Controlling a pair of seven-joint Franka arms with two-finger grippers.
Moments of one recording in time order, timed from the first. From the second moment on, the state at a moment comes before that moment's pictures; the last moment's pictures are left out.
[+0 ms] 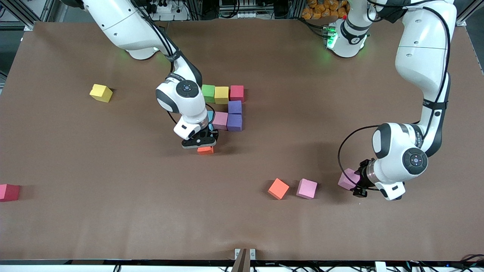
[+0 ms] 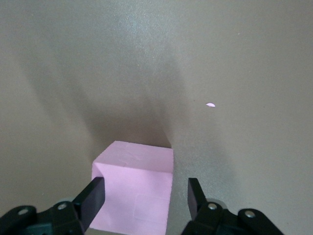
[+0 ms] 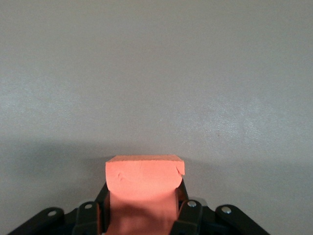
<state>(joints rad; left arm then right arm) -0.09 0.73 -0.03 -1.52 -0.04 2.28 -1.29 0.41 0.54 0.18 -1.97 -0.50 2.66 0.86</state>
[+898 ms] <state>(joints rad) -0.09 0.71 -0.03 -1.54 -0.04 2.26 -1.26 0.41 0.54 0.18 -1.97 -0.50 2.66 0.86</state>
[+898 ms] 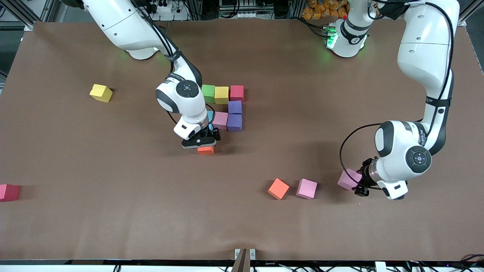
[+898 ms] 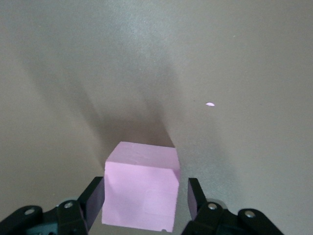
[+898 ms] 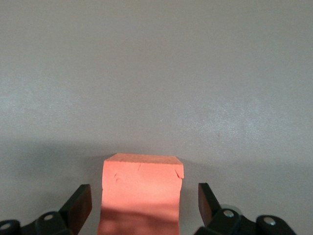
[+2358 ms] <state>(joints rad) -0.10 0.76 -0.03 -1.54 0.03 2.35 -1.24 0.39 0.52 0.18 -1.78 -0.50 2.38 0.67</state>
